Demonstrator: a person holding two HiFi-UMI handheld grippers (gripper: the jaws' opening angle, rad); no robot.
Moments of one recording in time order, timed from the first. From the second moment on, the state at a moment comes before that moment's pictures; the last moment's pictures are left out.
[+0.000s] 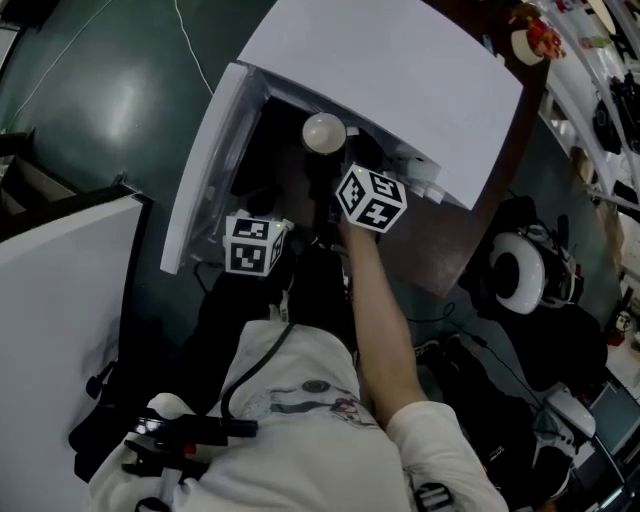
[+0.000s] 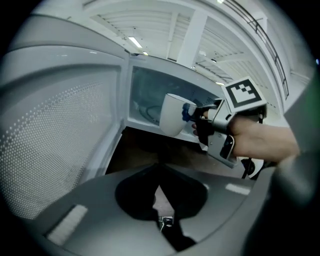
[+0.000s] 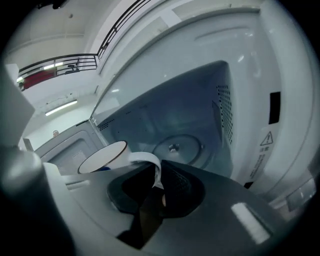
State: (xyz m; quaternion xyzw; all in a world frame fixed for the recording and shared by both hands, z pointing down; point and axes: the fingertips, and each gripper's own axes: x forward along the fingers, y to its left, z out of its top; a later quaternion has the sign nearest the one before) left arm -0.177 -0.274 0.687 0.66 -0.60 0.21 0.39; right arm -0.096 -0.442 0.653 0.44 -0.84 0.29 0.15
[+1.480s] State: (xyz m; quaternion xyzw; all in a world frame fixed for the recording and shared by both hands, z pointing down) left arm -0.165 -0.256 0.691 0.68 -0.58 0.21 0.40; right arm -0.071 -0.530 0.664 0.62 -0.74 0.24 0.07
